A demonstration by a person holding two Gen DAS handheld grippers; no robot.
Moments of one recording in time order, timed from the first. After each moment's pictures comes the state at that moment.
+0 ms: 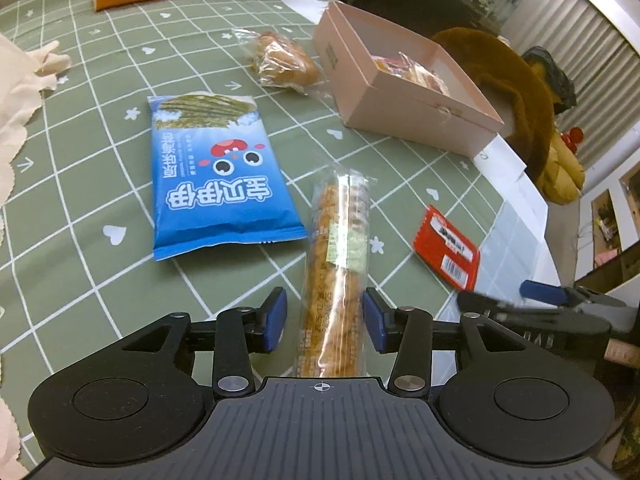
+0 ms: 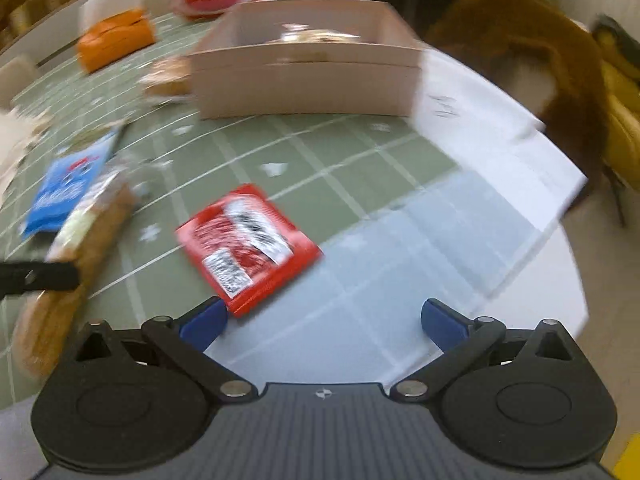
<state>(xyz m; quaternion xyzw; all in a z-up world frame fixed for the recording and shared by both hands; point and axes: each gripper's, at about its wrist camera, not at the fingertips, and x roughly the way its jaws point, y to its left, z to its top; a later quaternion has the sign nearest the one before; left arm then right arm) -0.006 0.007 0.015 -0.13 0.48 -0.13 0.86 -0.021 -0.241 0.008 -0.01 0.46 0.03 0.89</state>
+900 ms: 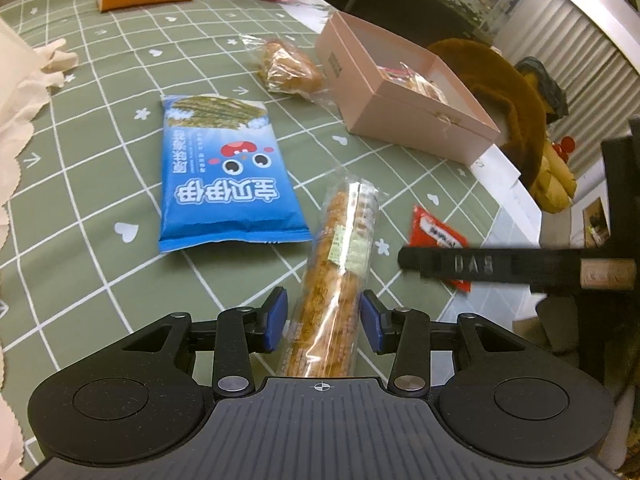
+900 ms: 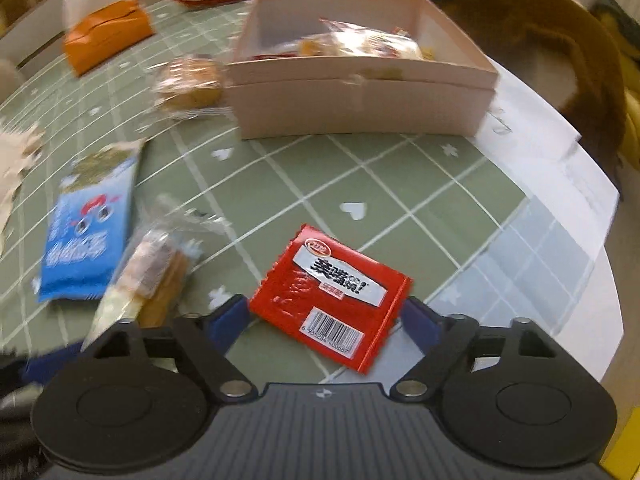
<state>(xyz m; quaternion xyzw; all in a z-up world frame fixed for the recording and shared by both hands) -0.011 0.018 0.013 -0.14 0.46 -0.14 0.86 0.023 -0.173 0.018 -0.01 0.51 0.03 0.86</state>
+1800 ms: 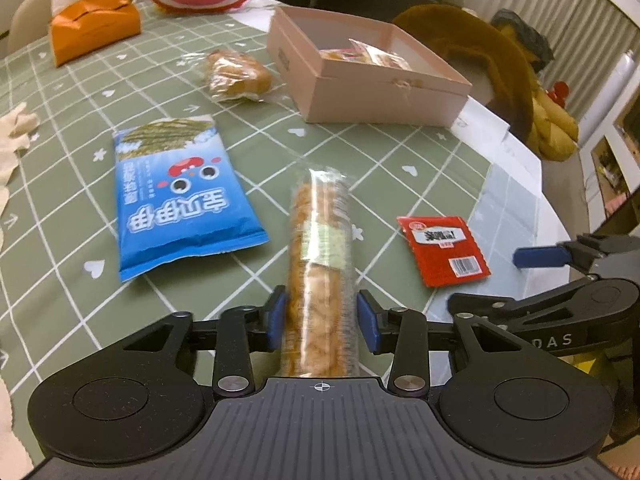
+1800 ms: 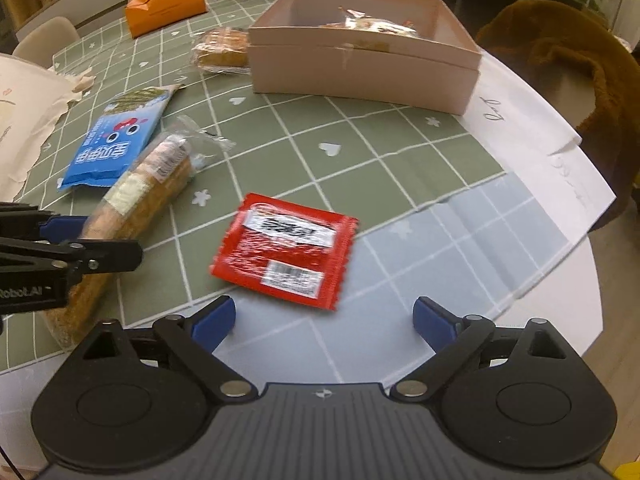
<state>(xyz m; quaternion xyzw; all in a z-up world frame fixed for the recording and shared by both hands) -0.014 -0.017 0.014 -0.04 0.46 -0.15 0.87 -0.028 -0.225 0.014 -0.05 0.49 0.10 0.86</state>
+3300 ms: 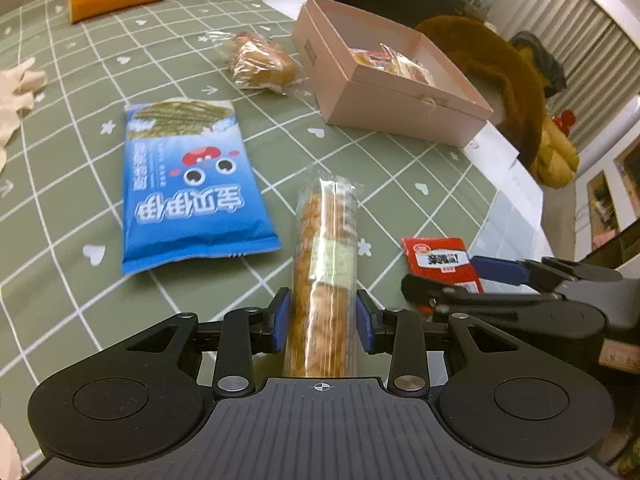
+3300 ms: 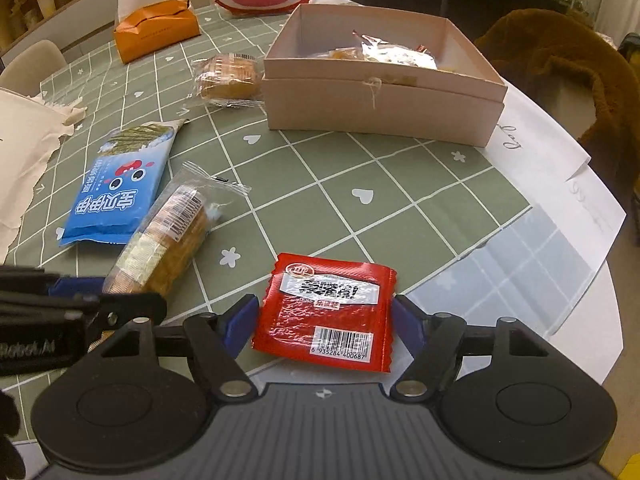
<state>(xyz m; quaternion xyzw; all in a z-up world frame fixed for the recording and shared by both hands) 0.006 -0.008 0.017 -0.10 0.48 -0.15 0.86 -0.006 -0.188 0.018 -0.03 0.47 0.08 0.88</state>
